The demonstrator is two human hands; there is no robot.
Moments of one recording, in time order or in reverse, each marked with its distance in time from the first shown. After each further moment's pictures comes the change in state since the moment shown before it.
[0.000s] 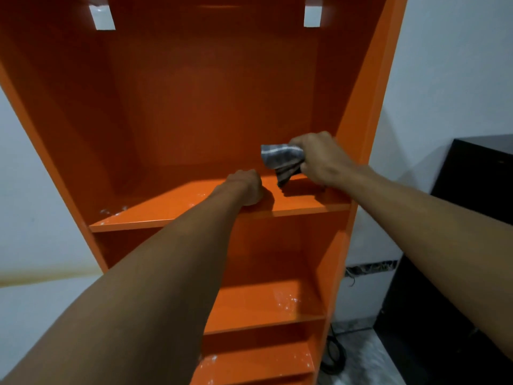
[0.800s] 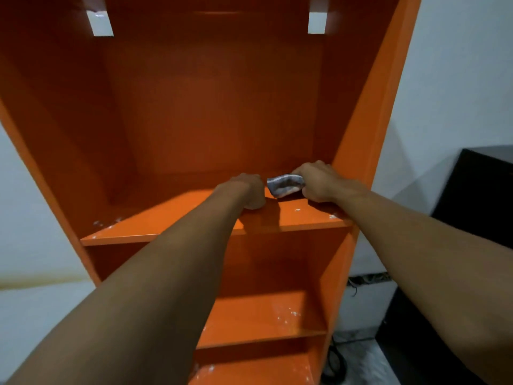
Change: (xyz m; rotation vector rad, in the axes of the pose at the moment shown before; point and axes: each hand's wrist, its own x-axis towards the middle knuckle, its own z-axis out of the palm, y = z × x) left_hand 0.011 0.010 -0.016 0.073 -0.101 0.004; right_hand 0.022 0.030 0.033 -0.027 -0.267 0.064
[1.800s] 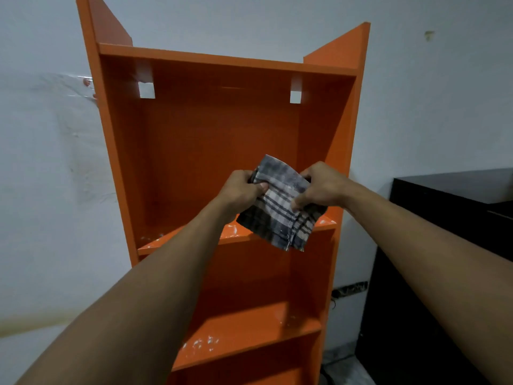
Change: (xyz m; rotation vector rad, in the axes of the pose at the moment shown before) left_hand -0.136 -0.068 -0.047 -1.107 0.172 0.416; right_hand -0.124 -0.137 -0.089 0.400 0.114 0.264
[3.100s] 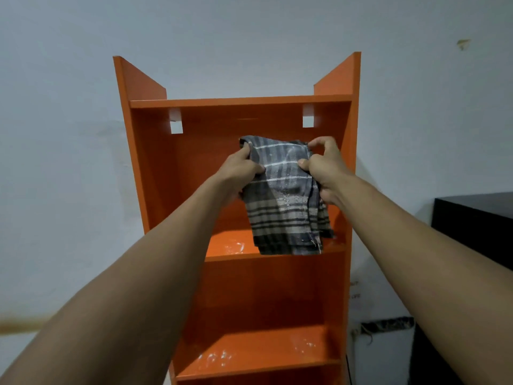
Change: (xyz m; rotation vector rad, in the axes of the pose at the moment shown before) left_hand -0.007 0.096 0.007 -0.056 0.214 -0.101; right_hand 0.006 -0.016 -0.047 0.895 0.287 -0.048
